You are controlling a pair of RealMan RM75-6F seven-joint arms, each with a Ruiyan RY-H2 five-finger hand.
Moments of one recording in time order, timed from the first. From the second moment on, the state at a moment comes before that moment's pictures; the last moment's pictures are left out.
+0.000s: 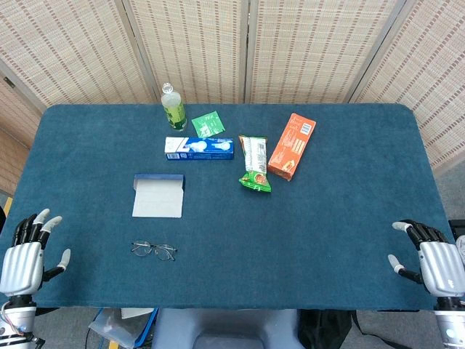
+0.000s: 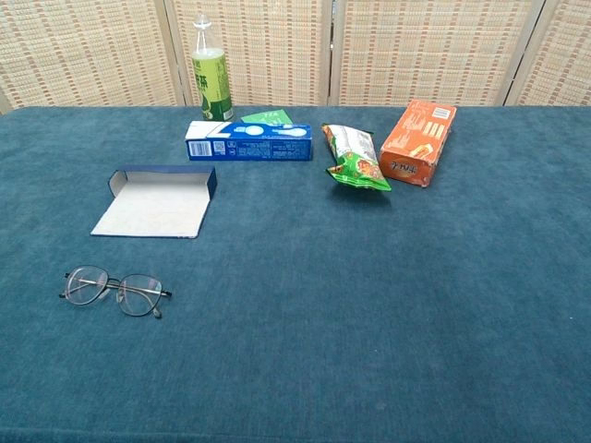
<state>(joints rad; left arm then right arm) -0.09 -1.20 -0.11 -1.81 1.36 1.52 0.24 0.03 -1.07 0.05 -1.74 -1.49 1.49 -0.02</state>
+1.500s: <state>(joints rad) -0.31 -1.22 -0.13 -1.73 1.46 1.27 0.28 0.06 -1.05 0.08 -1.76 -1.47 1.48 -0.04</state>
